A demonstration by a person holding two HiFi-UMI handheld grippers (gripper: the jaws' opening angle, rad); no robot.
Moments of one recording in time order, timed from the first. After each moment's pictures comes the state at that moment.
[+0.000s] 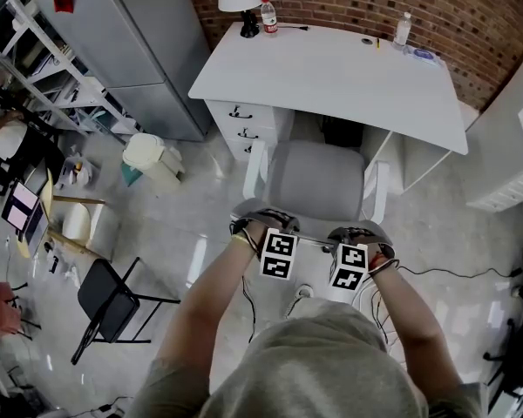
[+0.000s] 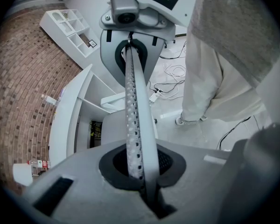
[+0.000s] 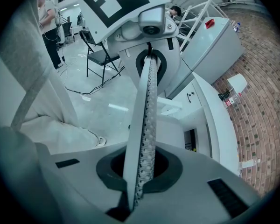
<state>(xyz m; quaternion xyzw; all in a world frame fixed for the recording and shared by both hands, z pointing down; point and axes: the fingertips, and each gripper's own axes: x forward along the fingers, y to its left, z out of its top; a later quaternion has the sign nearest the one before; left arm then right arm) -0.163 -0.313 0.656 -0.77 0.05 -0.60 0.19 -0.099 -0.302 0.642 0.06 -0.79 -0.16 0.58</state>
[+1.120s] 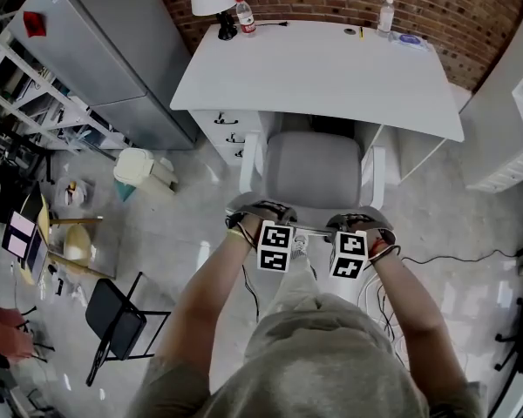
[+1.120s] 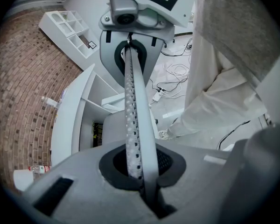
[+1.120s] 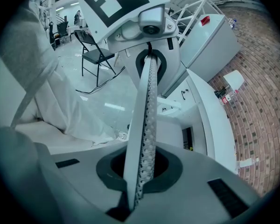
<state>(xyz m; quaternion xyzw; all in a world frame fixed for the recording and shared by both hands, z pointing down) -0.162 -0.365 0.656 -0.77 0.04 -0.60 0.21 -0.099 -0.352 0.642 0.07 -0.79 -0.16 0.58</state>
